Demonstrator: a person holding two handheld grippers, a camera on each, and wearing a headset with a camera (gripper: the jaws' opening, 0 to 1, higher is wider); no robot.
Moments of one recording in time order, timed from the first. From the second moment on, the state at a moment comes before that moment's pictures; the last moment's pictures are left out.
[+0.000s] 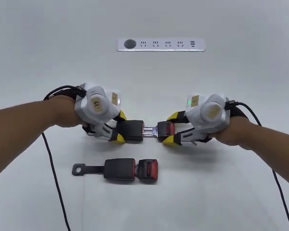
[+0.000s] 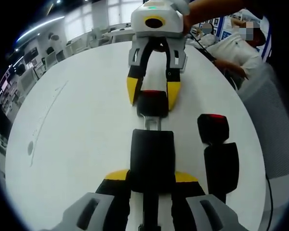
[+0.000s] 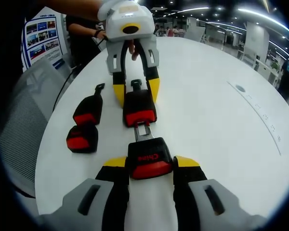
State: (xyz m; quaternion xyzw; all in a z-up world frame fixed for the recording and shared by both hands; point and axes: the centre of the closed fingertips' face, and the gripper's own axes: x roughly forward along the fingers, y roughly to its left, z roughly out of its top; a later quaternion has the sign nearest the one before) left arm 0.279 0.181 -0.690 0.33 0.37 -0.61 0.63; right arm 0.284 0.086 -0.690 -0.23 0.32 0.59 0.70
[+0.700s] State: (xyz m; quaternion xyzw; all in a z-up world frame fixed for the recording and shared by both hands) left arm 0.281 0.183 -0.691 0.34 0.37 -0.61 0.62; right arm 0.285 0.101 -0.692 -0.22 0.32 0.59 0.71
